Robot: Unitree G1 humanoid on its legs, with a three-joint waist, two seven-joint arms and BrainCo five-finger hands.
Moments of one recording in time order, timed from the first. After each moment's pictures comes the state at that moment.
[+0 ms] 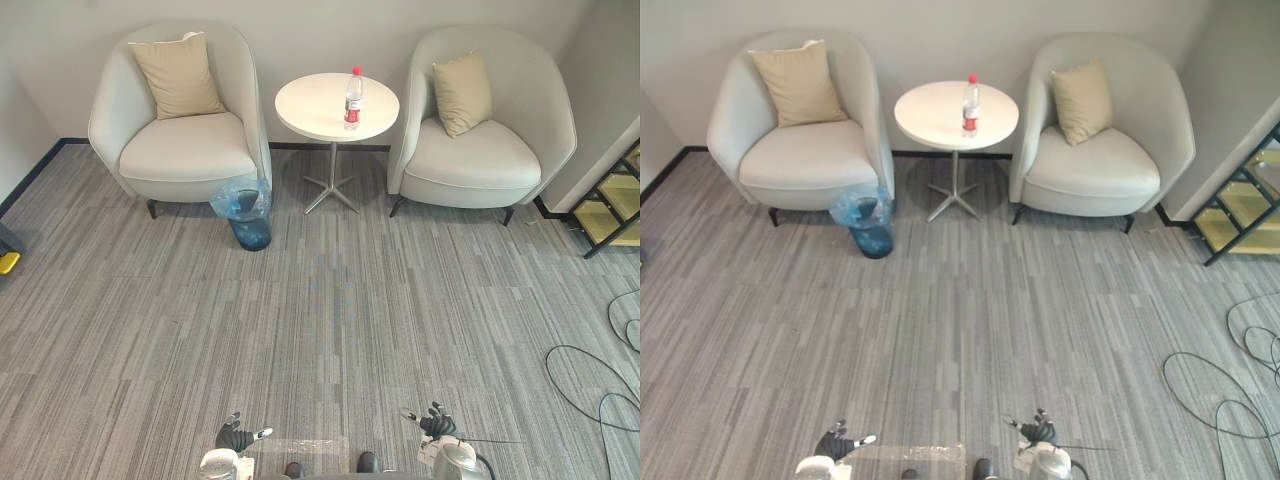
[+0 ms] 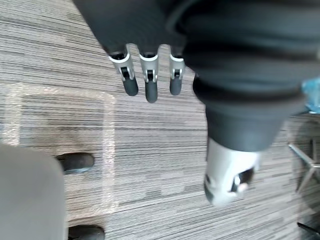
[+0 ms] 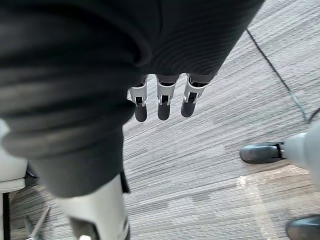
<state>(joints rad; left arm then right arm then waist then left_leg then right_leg) 0.10 0.12 -0.06 0.94 -0.04 -0.03 0.15 0.01 -0.04 -0.16 1.00 0.17 -0.07 -0.14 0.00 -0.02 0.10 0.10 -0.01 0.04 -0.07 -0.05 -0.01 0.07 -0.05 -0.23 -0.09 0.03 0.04</state>
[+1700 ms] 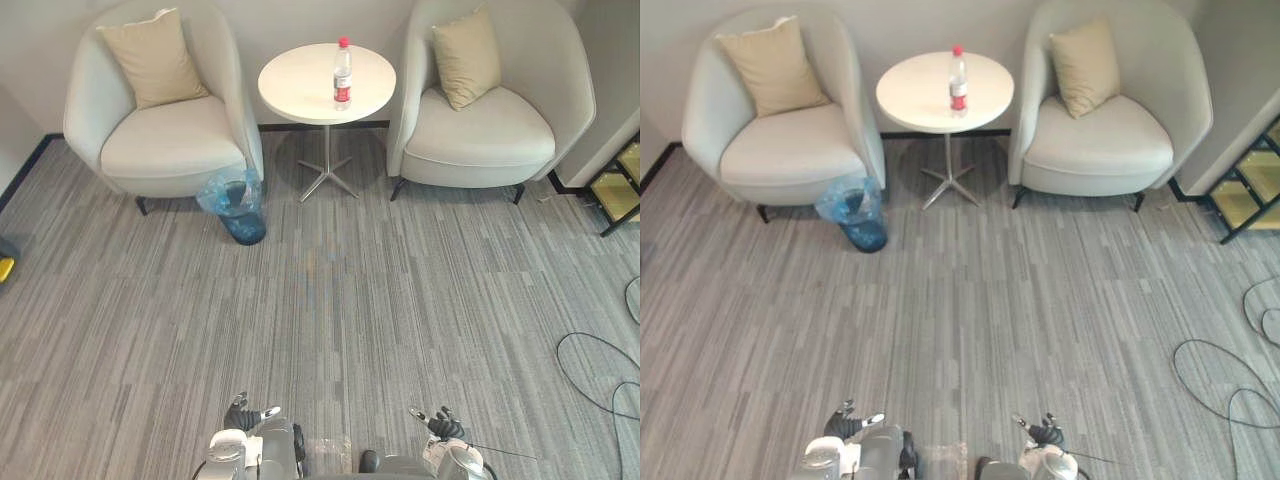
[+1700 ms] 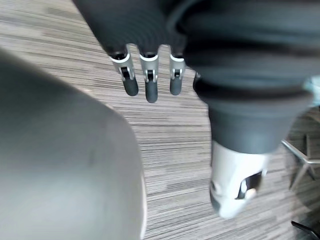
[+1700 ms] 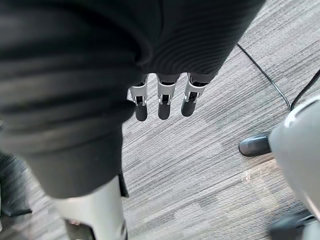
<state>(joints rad) 0.05 0.06 0.02 0.86 0.01 -0.02 0.15 0.02 -0.05 -0.20 0.96 0.29 -0.07 -0.14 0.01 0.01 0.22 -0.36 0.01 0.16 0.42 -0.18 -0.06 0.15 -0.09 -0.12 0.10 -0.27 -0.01</state>
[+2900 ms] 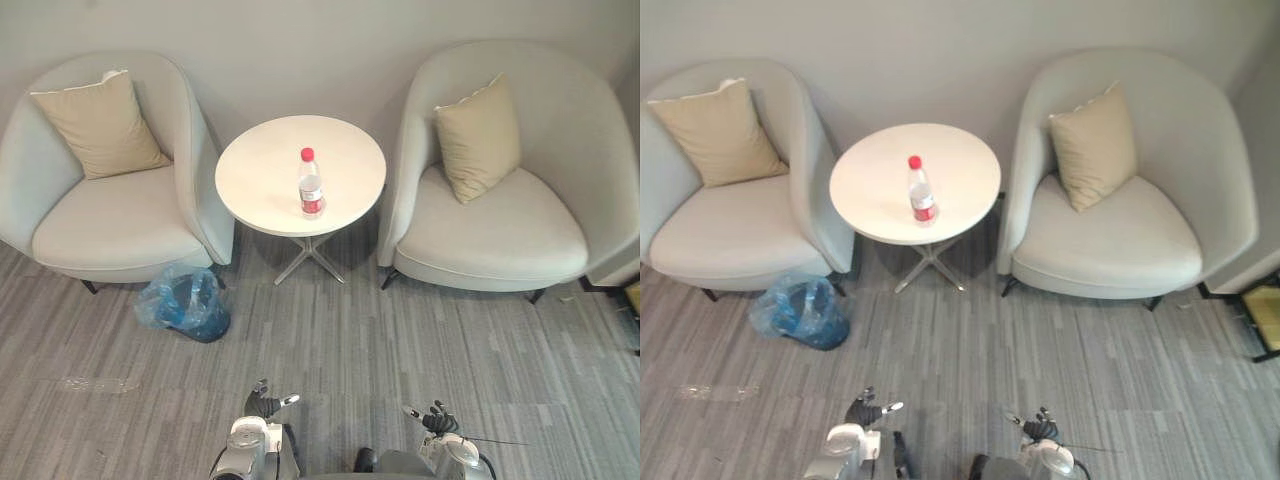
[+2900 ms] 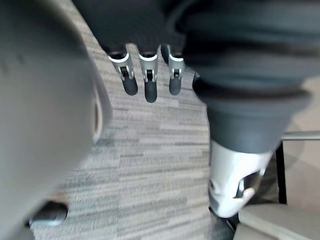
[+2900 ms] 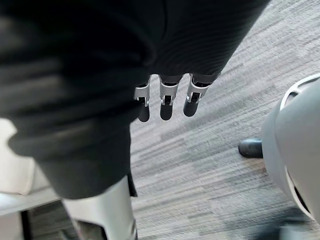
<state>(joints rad) 0.00 0.02 -0.02 0.89 0.04 -0.02 0.15 -0.01 -0.03 -0.18 1.01 0.24 -0.05 -0.12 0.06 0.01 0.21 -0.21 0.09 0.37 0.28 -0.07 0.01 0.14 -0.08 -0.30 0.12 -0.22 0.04</state>
